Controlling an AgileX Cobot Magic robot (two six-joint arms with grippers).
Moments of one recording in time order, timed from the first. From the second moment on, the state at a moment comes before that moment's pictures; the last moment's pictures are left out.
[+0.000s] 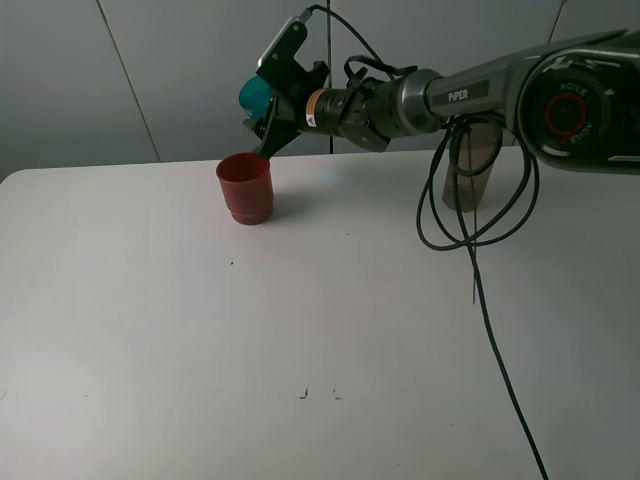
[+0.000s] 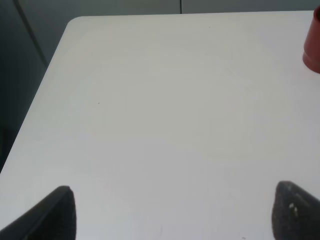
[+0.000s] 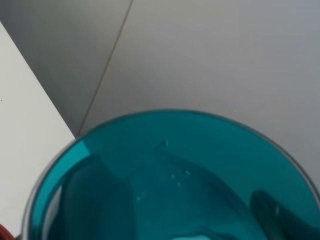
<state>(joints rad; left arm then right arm) 0.03 0.00 -0.51 0.09 1.09 -0.05 0.53 2.45 -1.81 -0.70 -0.33 0.11</state>
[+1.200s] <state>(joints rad) 0.03 0.00 -0.51 0.09 1.09 -0.05 0.53 2.45 -1.81 -0.70 -0.33 -0.51</state>
